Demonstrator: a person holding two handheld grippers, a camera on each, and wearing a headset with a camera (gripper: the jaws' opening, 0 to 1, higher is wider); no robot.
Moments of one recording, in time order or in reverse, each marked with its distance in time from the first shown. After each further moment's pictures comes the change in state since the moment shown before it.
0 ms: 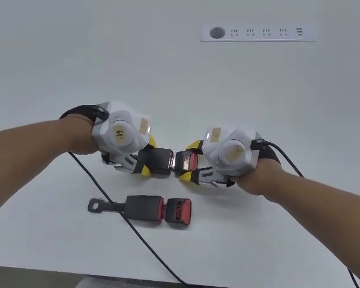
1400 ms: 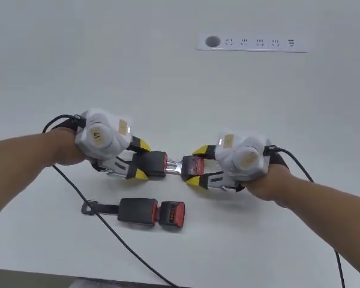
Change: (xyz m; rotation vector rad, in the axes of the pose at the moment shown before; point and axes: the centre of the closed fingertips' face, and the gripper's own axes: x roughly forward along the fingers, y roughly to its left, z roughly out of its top) left arm -0.004 -0.003 0.007 -0.117 -0.181 0.044; right arm -0.023 -0.007 -0.021 -0.026 -0.004 0.010
